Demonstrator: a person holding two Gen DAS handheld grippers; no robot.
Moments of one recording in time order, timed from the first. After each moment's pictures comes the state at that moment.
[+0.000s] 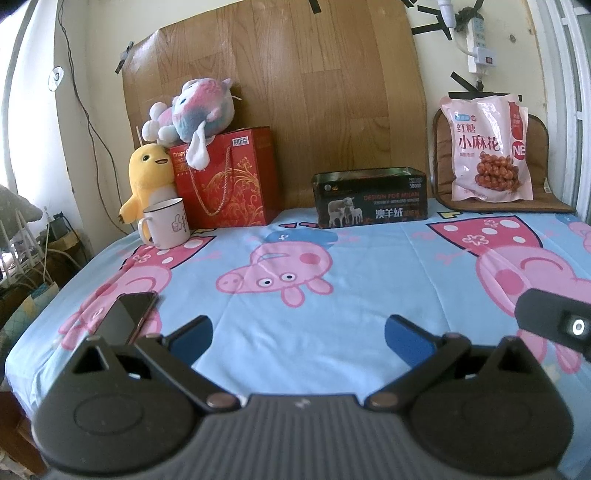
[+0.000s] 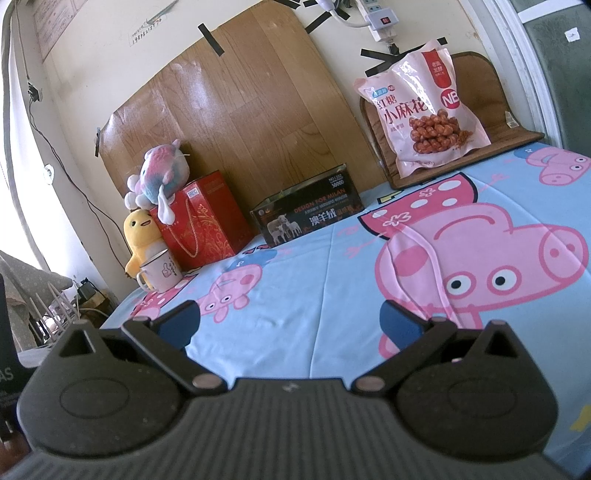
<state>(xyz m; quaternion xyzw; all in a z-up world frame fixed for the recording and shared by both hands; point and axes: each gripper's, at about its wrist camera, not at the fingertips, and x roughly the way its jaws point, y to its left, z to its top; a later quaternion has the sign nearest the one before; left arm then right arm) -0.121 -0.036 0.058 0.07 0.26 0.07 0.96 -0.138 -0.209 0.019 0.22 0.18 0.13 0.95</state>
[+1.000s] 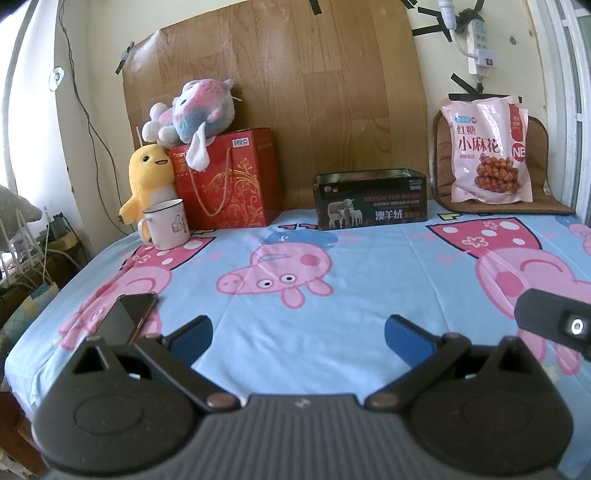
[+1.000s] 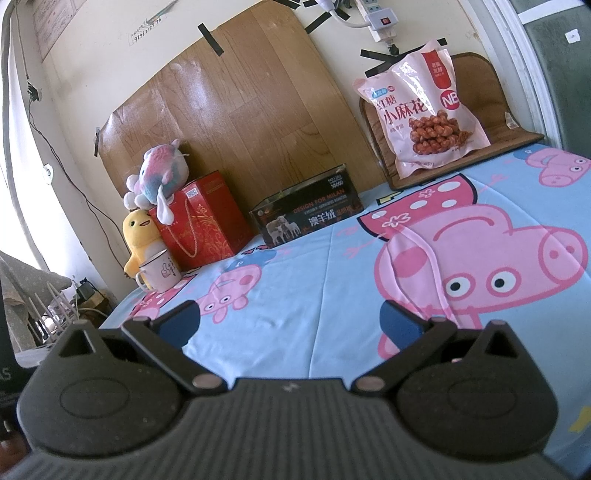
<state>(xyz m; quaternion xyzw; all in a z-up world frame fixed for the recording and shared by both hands) -0.120 -0.036 0.060 0.07 0.26 0.07 0.96 -0.137 -0.209 0.020 0.22 0.18 0.13 0.95</state>
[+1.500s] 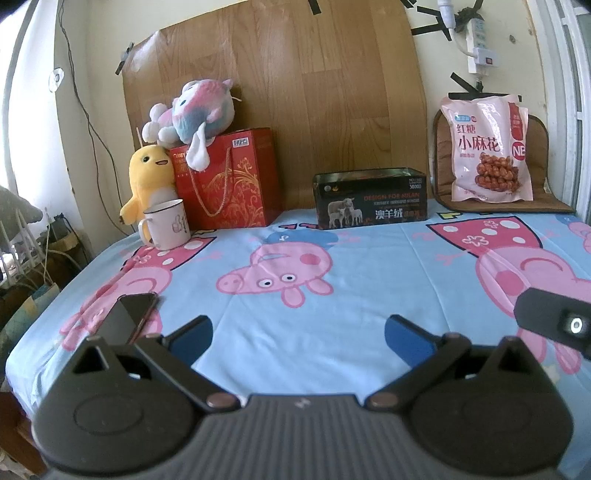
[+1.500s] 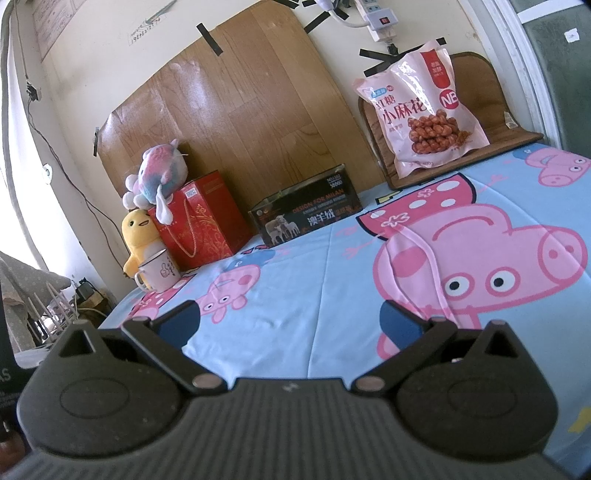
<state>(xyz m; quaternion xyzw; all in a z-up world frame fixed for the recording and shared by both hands) -0.120 -0.037 0.059 0.07 0.26 0.07 0.96 -0.137 -0.210 0.019 0.22 0.18 0.13 0.95</state>
